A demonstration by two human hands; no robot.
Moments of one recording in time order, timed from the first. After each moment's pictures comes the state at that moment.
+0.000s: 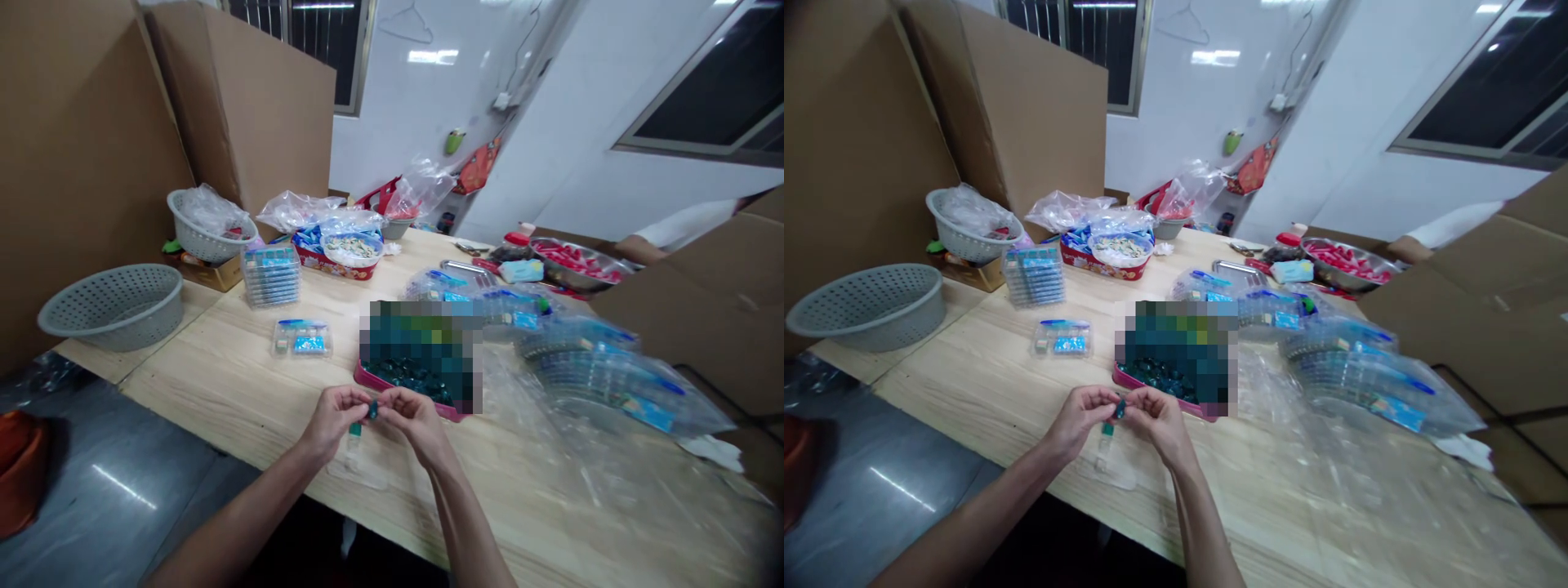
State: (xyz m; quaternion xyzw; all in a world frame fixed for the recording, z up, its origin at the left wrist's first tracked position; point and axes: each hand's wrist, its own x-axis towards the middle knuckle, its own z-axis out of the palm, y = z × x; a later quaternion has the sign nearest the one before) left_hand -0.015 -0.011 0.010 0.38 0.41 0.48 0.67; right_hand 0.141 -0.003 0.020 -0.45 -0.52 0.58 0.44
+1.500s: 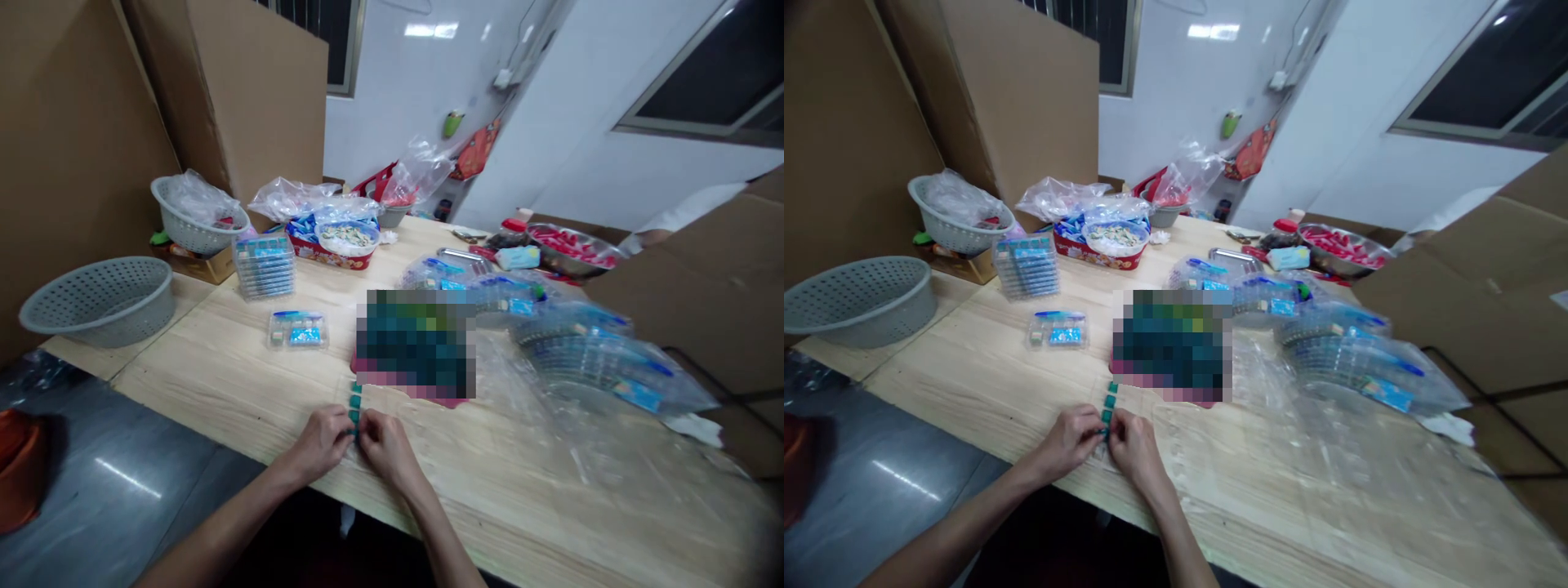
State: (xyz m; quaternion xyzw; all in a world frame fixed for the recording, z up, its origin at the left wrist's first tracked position) left_hand -0.045 -0.042 -0.025 0.80 0.45 0.27 0.30; right_hand 0.115 -0.038 -0.033 -0.57 -0.71 0.32 0.26
